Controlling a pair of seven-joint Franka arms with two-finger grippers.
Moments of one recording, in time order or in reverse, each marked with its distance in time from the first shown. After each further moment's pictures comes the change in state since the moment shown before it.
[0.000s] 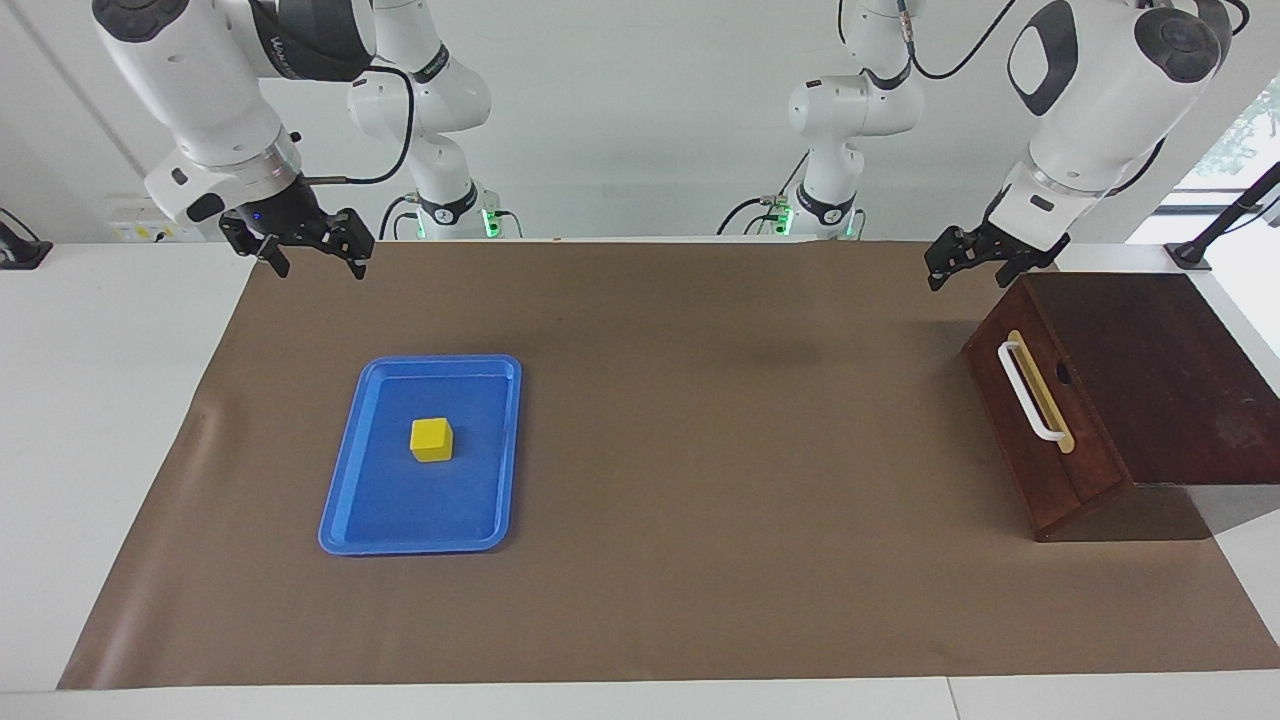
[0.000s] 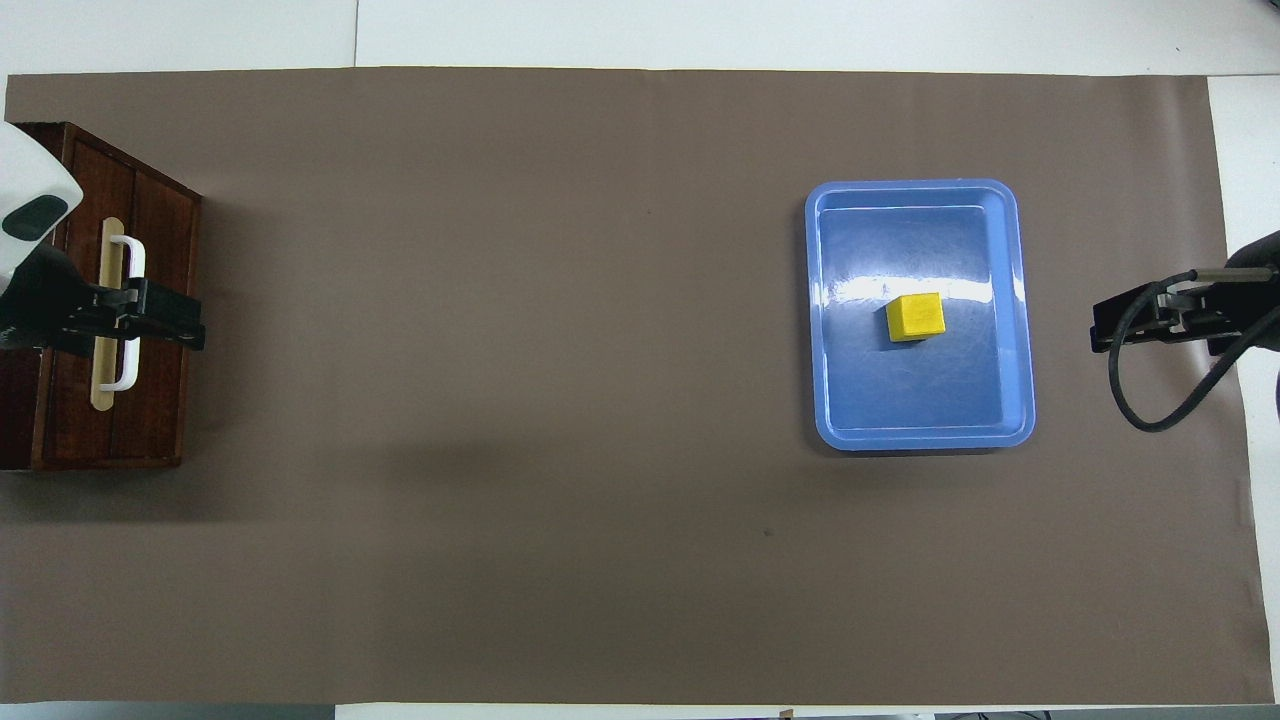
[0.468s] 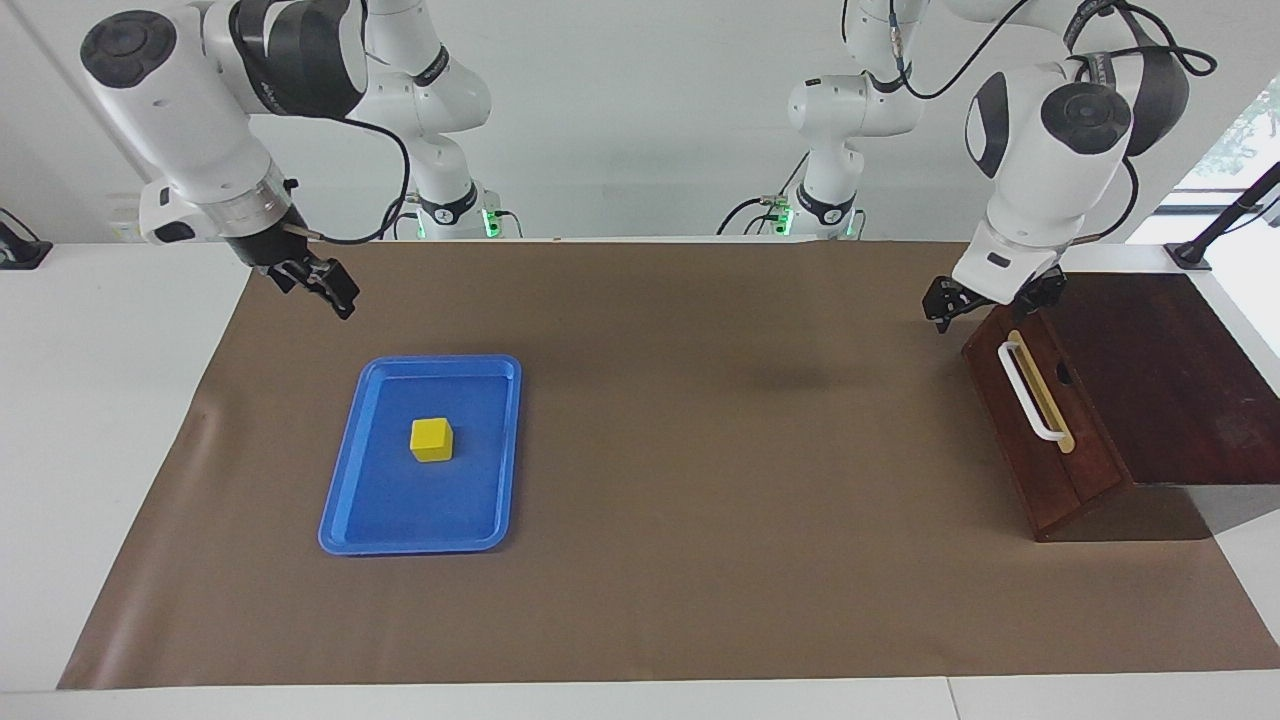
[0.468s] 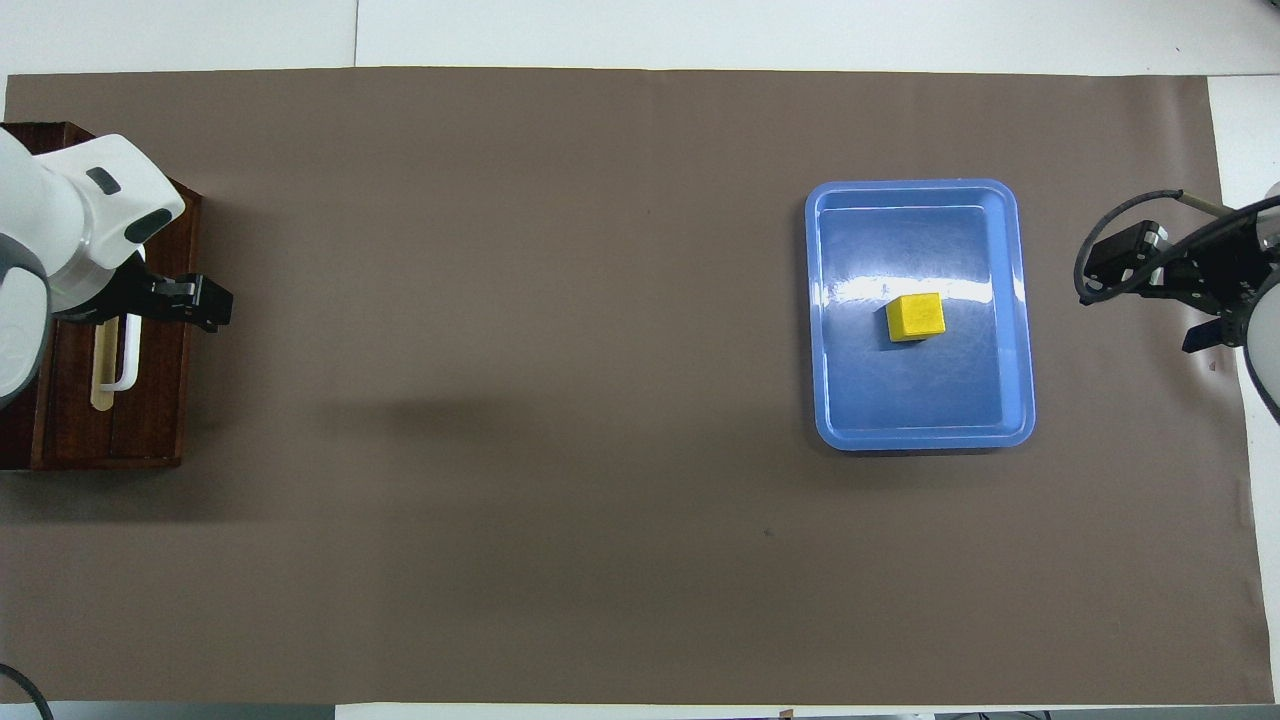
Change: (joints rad) left arm -0.051 0.090 -0.005 -0.066 0.239 0.155 -0.013; right arm -0.035 0.112 -0.001 0.045 0.044 0.033 0.450
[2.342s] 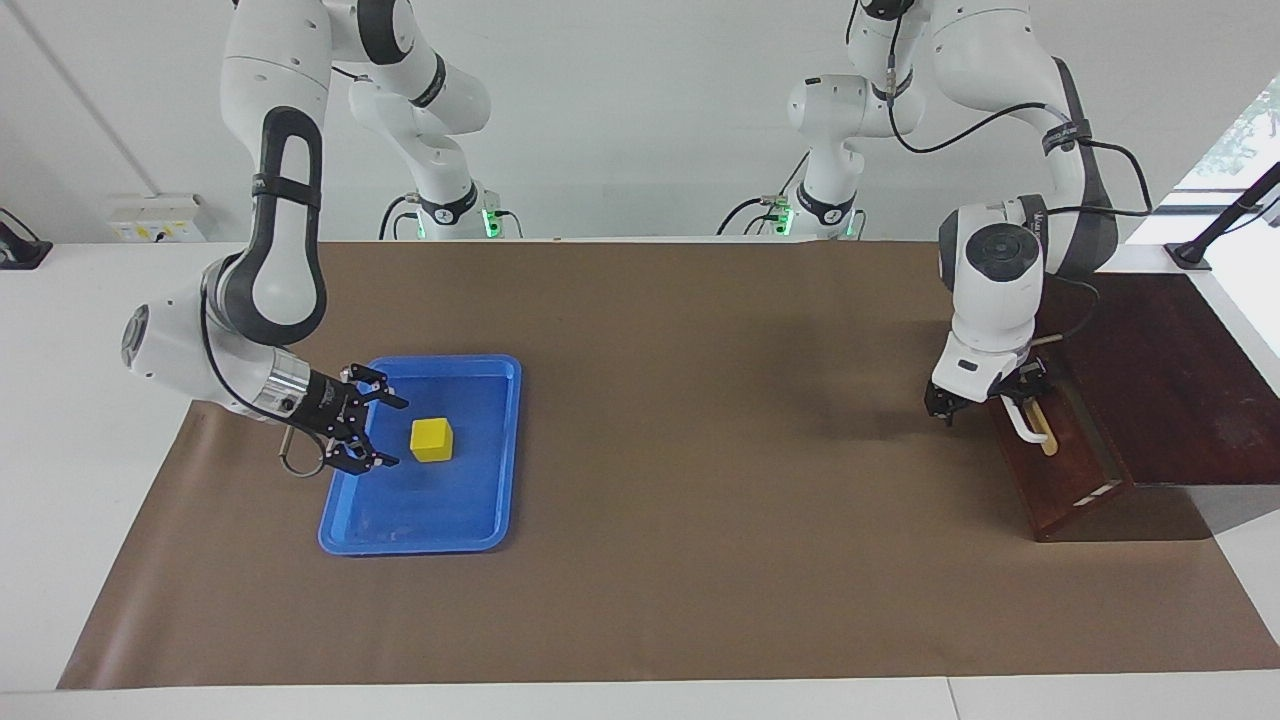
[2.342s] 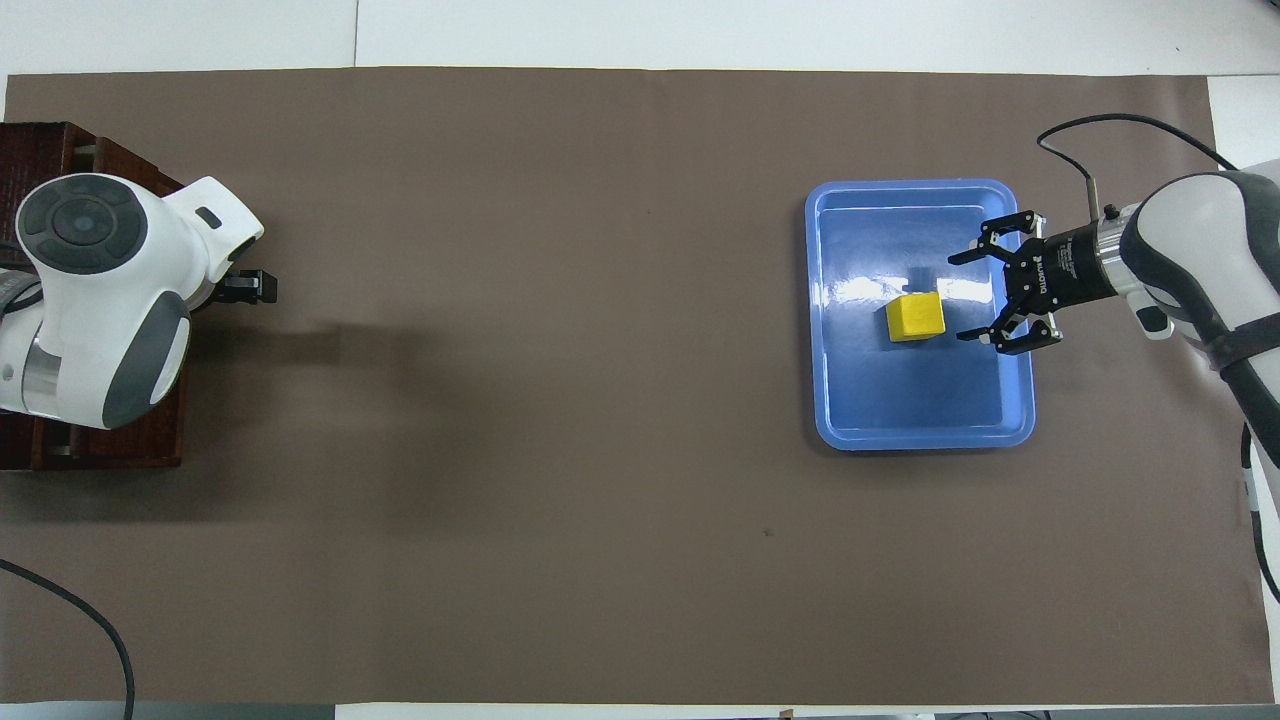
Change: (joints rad) left arm -0.042 0.111 0.091 -0.231 0.169 0.485 -0.201; right arm -0.136 0.320 -0.002 -0.209 0.682 0.349 0.512
